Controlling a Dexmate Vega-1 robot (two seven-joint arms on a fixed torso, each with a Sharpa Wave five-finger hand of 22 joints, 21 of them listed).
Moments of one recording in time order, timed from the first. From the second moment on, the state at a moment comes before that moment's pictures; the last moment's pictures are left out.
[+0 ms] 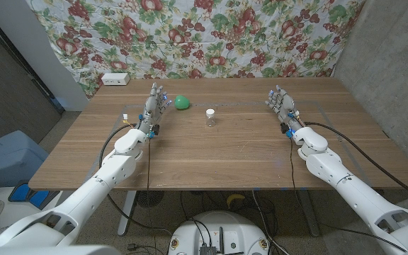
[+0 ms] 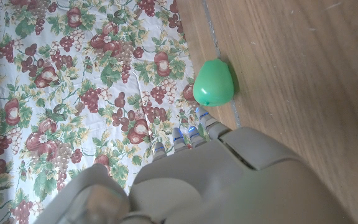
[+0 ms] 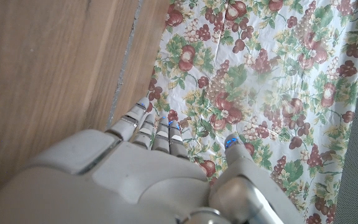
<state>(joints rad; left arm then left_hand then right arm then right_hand) 0.84 0.51 0.37 -1.30 -0.65 -0.29 -0.03 -0.02 0.06 0.08 0.17 0.20 -0.18 -0.20 0.22 0.24 -0.17 -0.08 0.35 0.52 -0.17 -0.03 0.20 0.50 0.04 -0.04 0.22 0.25 -0.84 -0.51 -0.37 -1.30 0.65 0.29 0.03 0.15 0.13 0.43 -0.04 0.17 0.16 0.08 0.19 0.18 0.12 0.01 0.19 0.20 0.03 -0.01 0.24 0.26 0.26 0.01 0.20 0.17</state>
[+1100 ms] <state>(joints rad) 0.84 0.51 0.37 -1.30 -0.65 -0.29 -0.03 -0.02 0.06 0.08 0.17 0.20 -0.18 -0.20 0.22 0.24 -0.17 -0.08 0.35 0.52 -0.17 -0.03 0.20 0.50 0.04 -0.04 0.22 0.25 -0.84 -0.52 -0.37 -1.32 0.61 0.30 0.00 0.15 0.13 0.43 -0.05 0.17 0.16 0.08 0.19 0.18 0.13 0.02 0.20 0.20 0.05 0.01 0.24 0.26 0.26 0.02 0.20 0.17</state>
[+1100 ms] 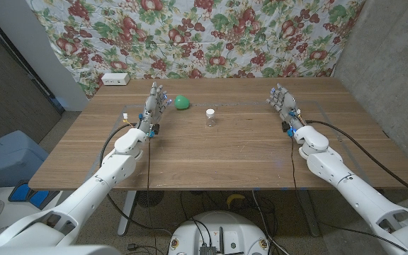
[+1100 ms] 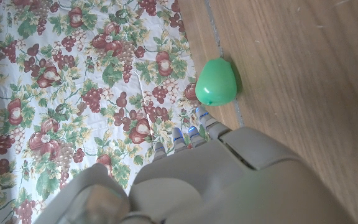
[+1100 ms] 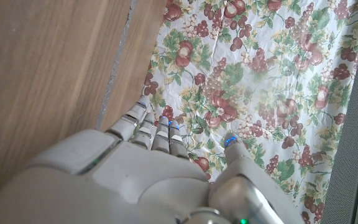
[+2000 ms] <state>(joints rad) 0.84 0.51 0.37 -1.31 -0.65 -0.29 -0.02 -0.02 0.06 0.08 0.17 0.20 -0.18 -0.20 0.22 0.24 -0.17 -0.08 0.35 0.52 -0.17 -0.03 0.20 0.50 0.04 -0.04 0.22 0.25 -0.84 -0.58 -0.40 -1.42 0.46 0.25 -0.12 0.19 0.15 0.45 -0.08 0.17 0.16 0.08 0.19 0.18 0.16 0.03 0.20 0.20 0.06 0.03 0.25 0.25 0.26 0.04 0.20 0.17</state>
